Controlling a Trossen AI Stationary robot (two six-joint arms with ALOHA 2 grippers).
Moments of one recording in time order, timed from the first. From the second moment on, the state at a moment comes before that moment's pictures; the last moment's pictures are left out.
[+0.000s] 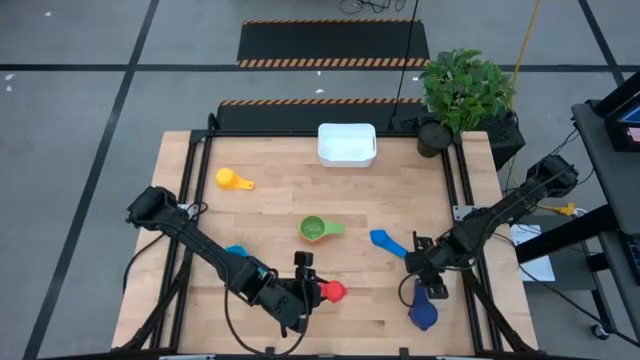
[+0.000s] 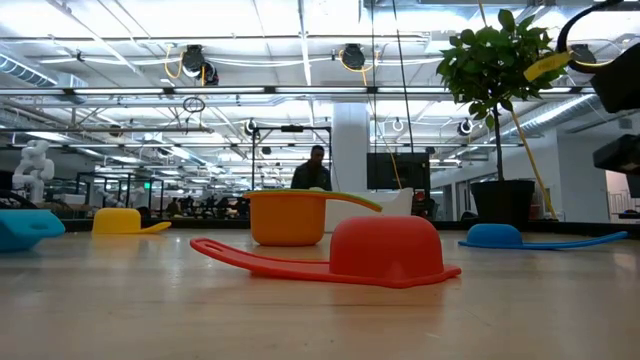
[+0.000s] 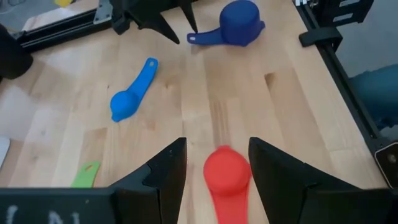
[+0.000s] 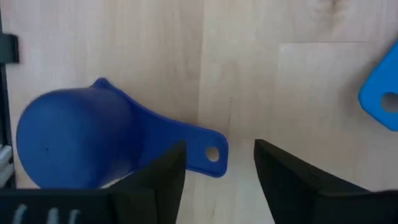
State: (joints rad) left arm -0.58 1.83 1.47 -0.41 -0.50 -0.15; right arm 0.59 1.17 0.51 -0.55 -0.17 0.61
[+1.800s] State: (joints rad) left arm -0.55 1.83 1.47 -0.42 -0.51 -0.11; right arm 0.59 1.05 0.46 -0.26 -0.18 0.49
